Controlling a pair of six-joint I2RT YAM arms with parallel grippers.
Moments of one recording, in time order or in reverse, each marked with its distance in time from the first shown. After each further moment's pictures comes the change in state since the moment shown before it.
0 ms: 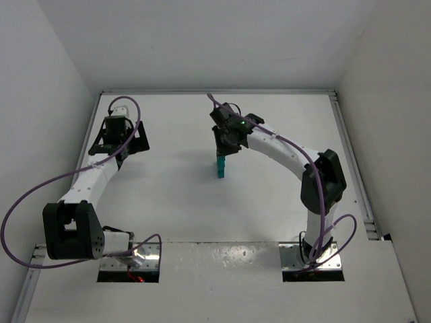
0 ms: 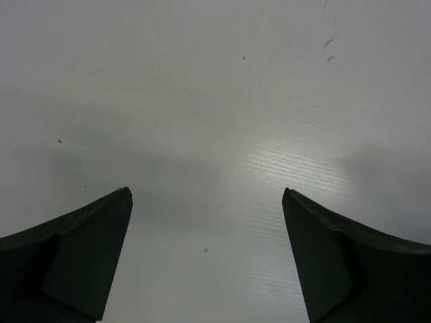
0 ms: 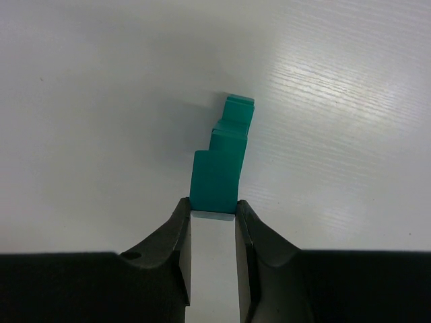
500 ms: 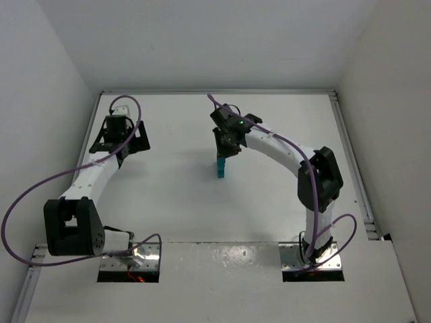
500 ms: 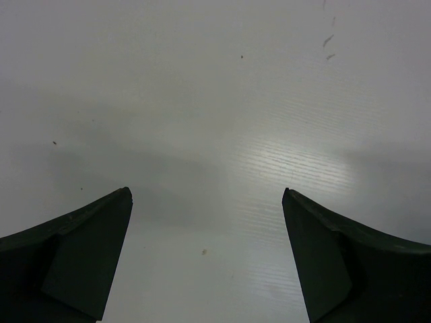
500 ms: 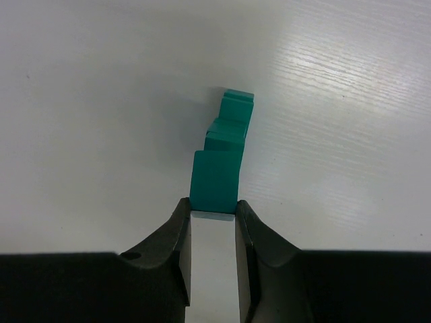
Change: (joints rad) left arm 0.000 0.023 0.010 0.001 0.008 0.000; right arm -0.013 0.033 -0.002 -0.003 -0.034 0.018
